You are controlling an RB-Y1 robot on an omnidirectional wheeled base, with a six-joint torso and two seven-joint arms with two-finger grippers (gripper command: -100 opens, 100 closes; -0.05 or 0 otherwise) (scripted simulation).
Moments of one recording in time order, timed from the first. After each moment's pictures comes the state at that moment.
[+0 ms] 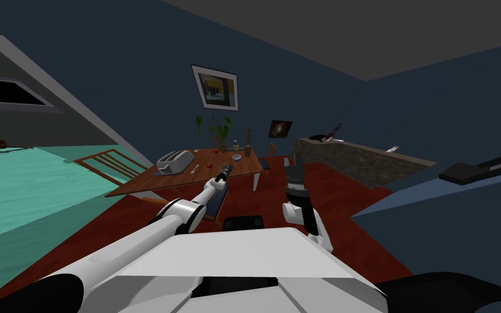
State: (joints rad) left arm -0.61 0.16 -0.10 -0.54 -0.01 -0.16 0.15; right arm 0.46 -0.04 0.01 -2.34 0.09 -0.37 -0.05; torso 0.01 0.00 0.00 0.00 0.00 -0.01
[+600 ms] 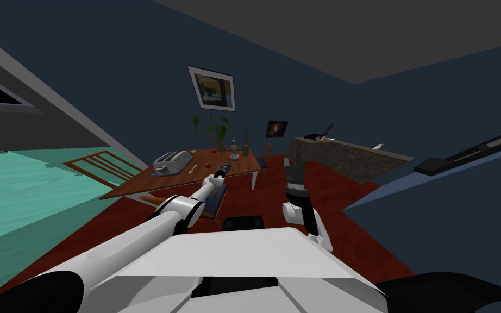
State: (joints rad) left arm -0.65 0.21 -0.11 -0.55 0.01 -0.09 0.18; right arm 0.46 -0.04 0.01 -2.34 0.09 -0.37 -0.05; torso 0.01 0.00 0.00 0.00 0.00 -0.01
